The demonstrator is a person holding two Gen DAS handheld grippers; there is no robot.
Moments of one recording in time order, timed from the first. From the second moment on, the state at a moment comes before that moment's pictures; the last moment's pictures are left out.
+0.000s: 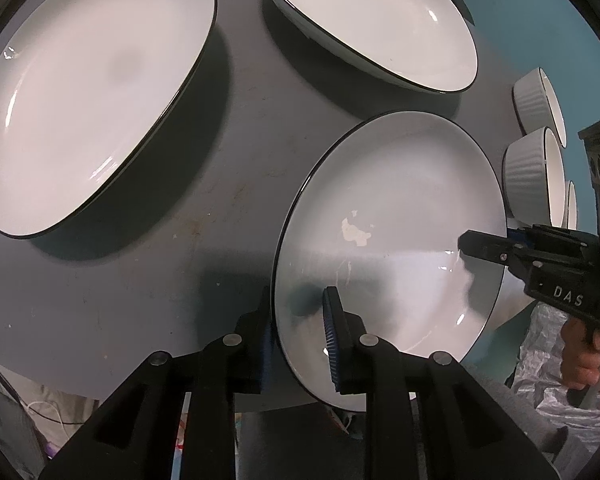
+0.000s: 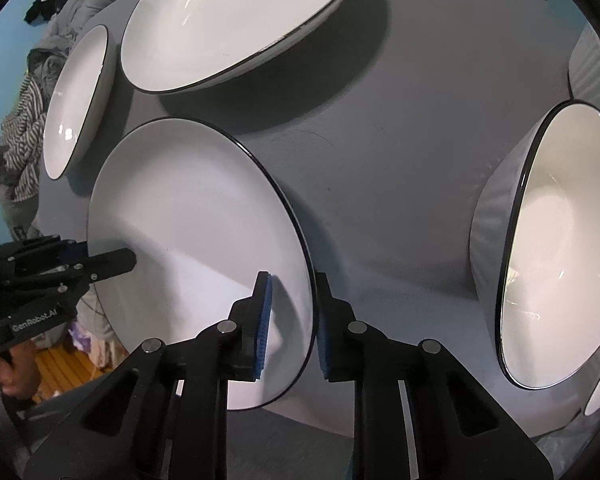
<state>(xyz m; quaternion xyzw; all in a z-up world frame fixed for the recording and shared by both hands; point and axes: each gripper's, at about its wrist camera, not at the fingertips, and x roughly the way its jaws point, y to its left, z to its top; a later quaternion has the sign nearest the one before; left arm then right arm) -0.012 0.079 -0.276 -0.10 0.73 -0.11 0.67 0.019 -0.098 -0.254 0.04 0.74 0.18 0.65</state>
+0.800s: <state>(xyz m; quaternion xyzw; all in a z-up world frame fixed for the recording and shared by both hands) -0.004 0.072 -0.259 -0.07 0.74 -0.10 0.66 0.033 -0.097 -0.253 0.04 0.75 0.19 0.63</state>
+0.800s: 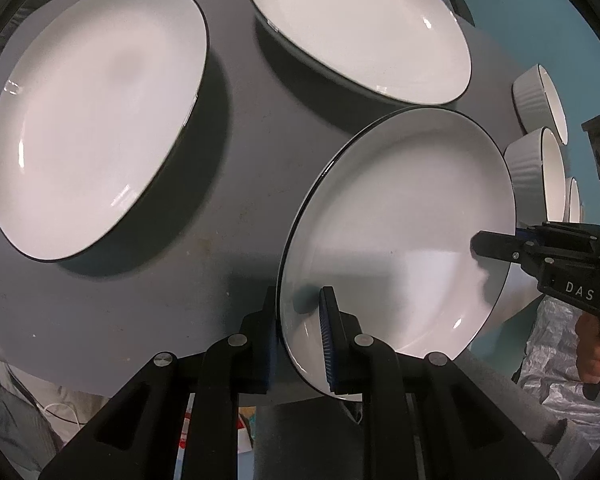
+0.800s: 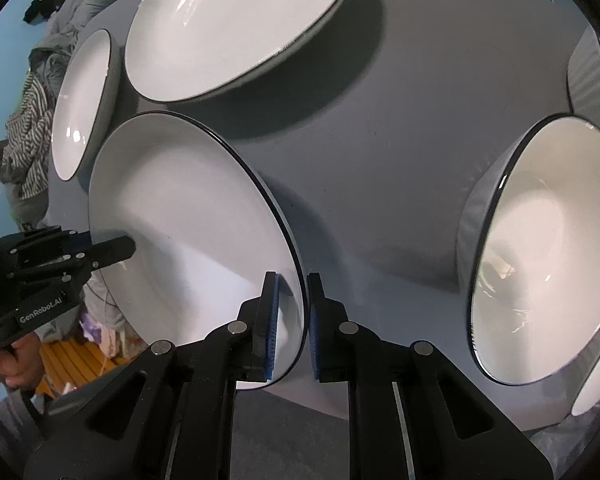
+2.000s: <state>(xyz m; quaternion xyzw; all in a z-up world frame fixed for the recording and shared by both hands) 0.101 0.082 -0.214 -0.07 0.69 -0.09 0.71 0.110 -0.105 -0.201 0.04 0.72 0.20 0.67</state>
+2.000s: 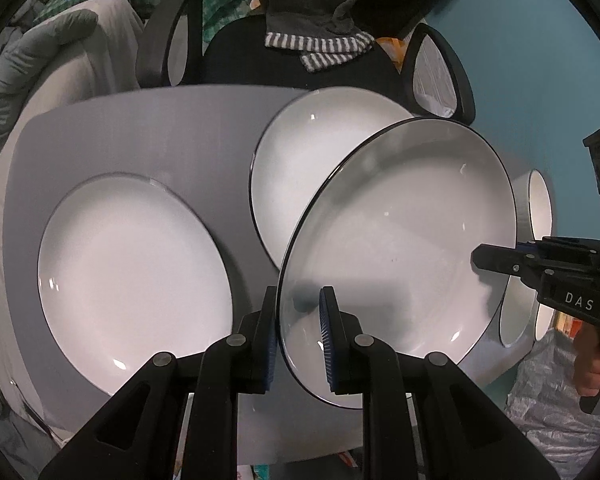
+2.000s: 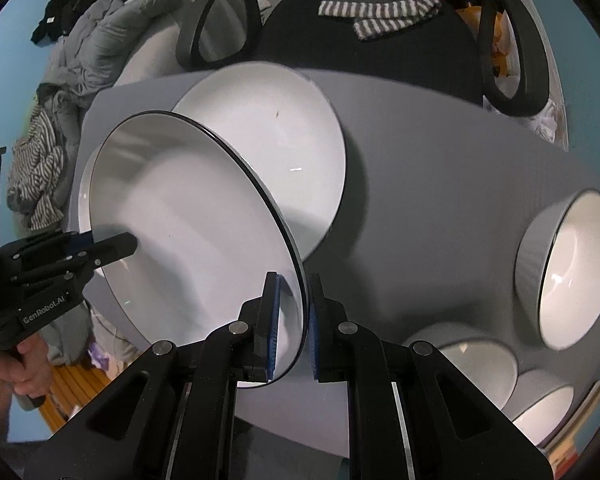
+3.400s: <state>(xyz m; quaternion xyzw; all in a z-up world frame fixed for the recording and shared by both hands) 0.159 0.090 -0.263 -0.06 0.73 -0.05 0.68 0.182 -0.082 -0.242 0.05 0.76 0.16 0.63</state>
